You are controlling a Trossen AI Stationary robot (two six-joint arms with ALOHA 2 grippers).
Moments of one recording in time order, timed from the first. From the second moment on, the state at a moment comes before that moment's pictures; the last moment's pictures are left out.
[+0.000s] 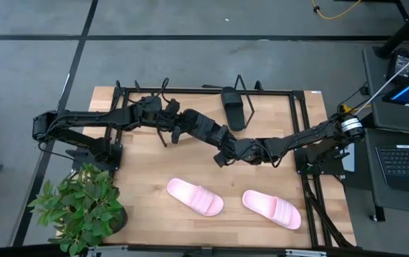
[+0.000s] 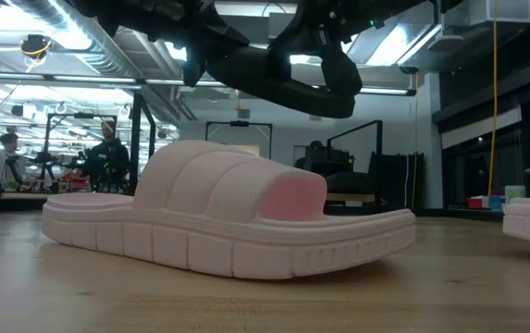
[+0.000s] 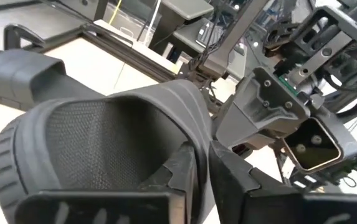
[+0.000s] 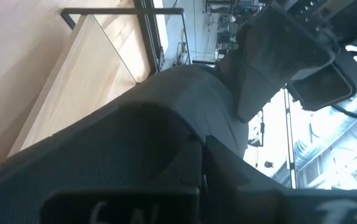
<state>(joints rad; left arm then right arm) 0.26 1.20 0.80 0.13 0.22 -0.48 0.19 1.58 0.97 0.34 0.73 -1.42</state>
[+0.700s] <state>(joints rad) 0.25 1.17 0.80 0.12 0.15 -0.21 0.18 1.58 0.97 0.34 0.83 -1.39</state>
